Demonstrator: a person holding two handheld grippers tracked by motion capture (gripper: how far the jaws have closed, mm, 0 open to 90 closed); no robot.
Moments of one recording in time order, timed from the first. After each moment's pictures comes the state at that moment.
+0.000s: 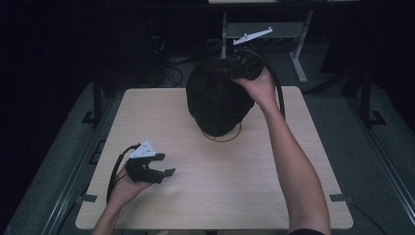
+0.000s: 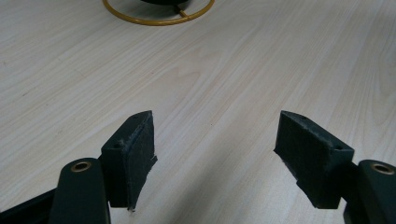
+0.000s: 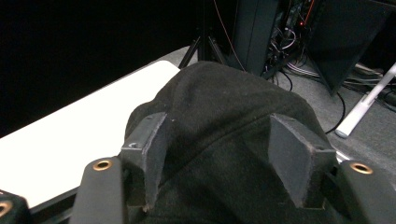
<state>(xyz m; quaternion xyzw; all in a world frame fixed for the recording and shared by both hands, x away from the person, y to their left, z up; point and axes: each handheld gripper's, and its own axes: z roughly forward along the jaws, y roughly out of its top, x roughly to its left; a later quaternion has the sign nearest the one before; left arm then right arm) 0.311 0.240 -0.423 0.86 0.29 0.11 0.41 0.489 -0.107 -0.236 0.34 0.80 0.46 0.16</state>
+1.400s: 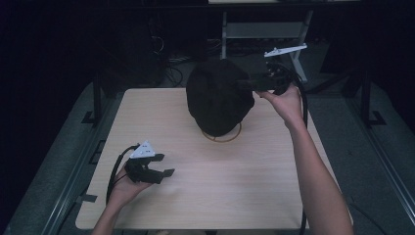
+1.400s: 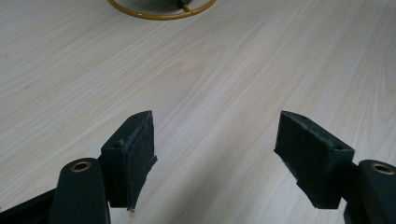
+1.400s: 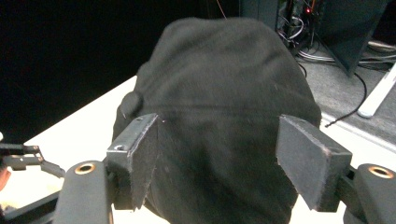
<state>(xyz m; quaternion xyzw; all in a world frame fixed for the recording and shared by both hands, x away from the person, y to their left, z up) 0.311 0.243 -0.426 0.86 0.29 0.11 0.40 0.455 -0.174 -0.259 0.38 0.78 0.49 0.11</state>
